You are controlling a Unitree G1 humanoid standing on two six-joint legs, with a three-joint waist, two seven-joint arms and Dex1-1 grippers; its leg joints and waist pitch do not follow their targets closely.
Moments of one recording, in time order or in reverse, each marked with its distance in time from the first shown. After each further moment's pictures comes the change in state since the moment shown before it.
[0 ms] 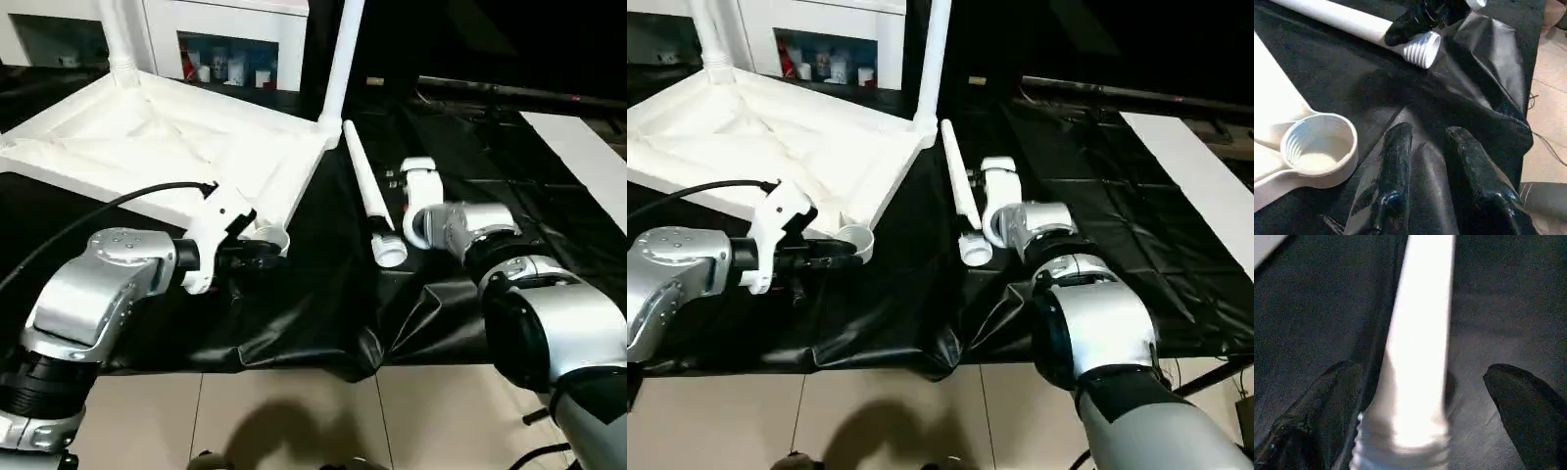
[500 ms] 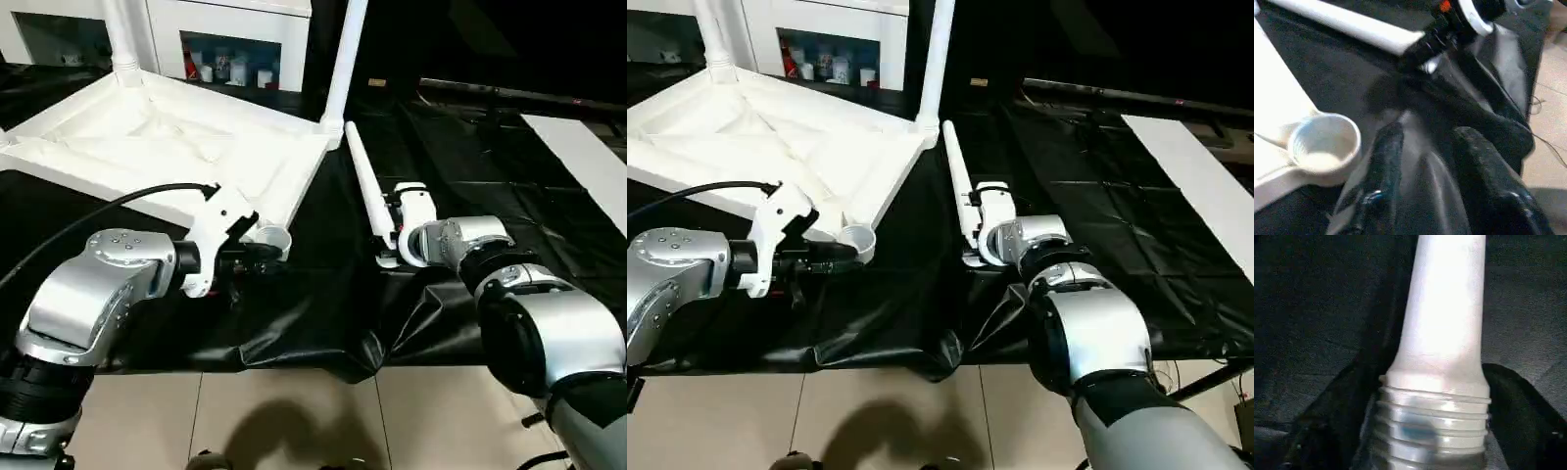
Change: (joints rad) left arm 0.003 -0.024 0.005 -0.029 -0.001 0.004 0.073; right arm 0.025 0.007 -0.040 0.023 0.012 0.035 0.022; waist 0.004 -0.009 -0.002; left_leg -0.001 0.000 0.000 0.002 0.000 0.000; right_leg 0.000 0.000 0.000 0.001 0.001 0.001
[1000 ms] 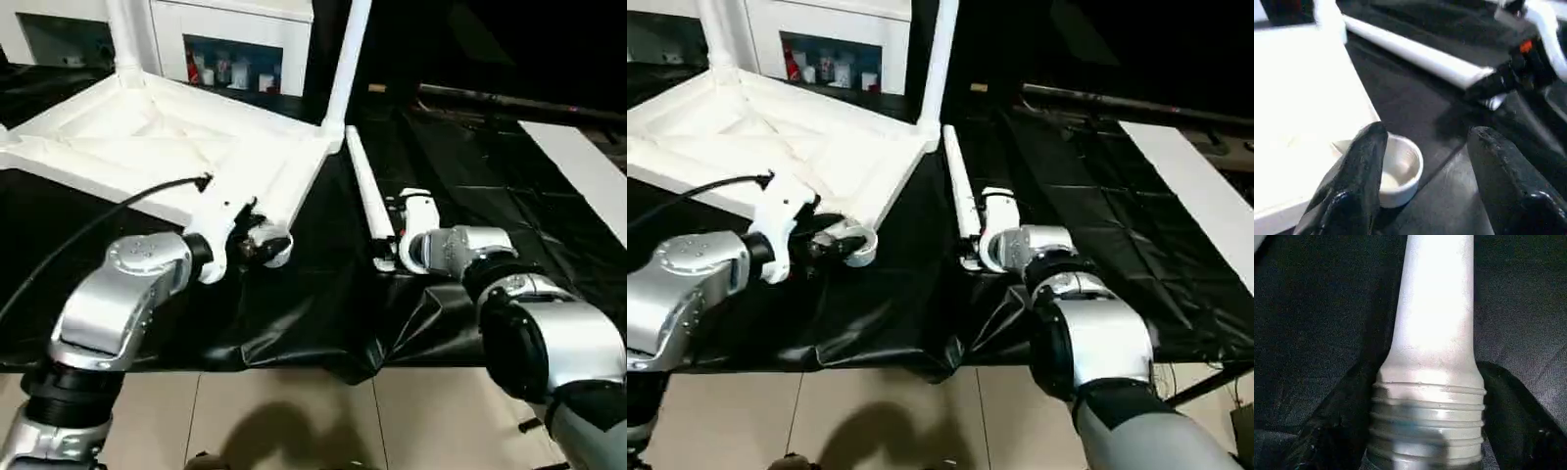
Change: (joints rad) left arm 0.031 -0.132 0.050 0.055 0.081 -0.133 0.221; right arm 0.057 0.000 -0.076 -0.018 0.046 -0.035 -0.032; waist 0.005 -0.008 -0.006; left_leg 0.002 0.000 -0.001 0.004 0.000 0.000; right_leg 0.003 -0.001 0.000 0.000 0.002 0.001
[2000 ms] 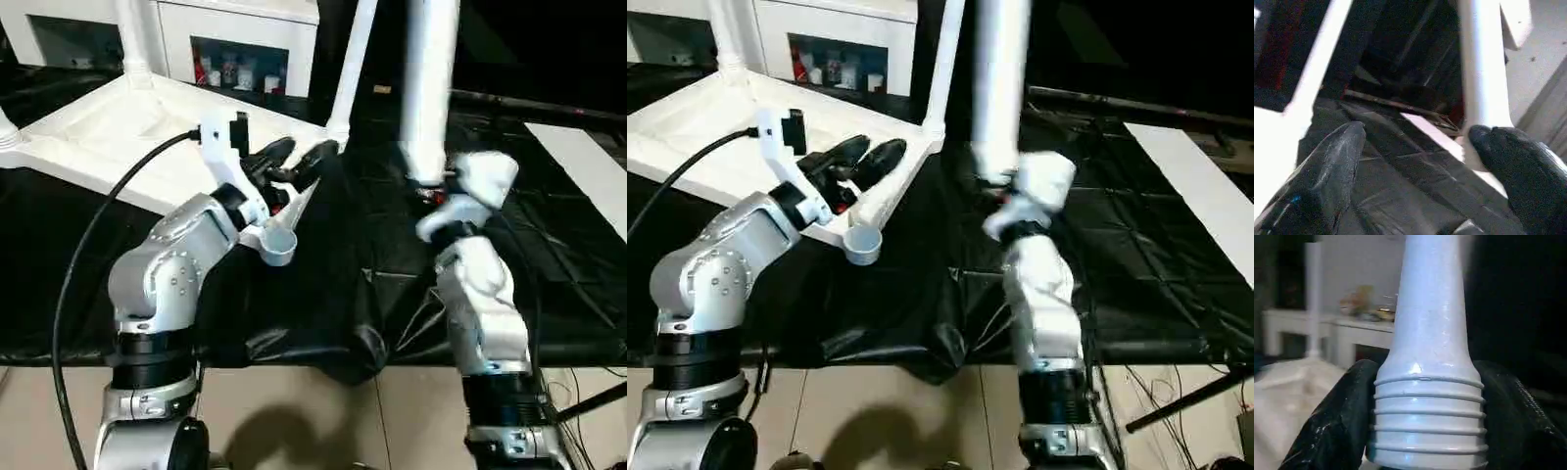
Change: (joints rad) left arm -0.169 -0.385 0.252 0.109 -0.298 -0.048 0.179; right arm 0.631 0.147 0.217 -1.247 -0.057 -0.576 -0.038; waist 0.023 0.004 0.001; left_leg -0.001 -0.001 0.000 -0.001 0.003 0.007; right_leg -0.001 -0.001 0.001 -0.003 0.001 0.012
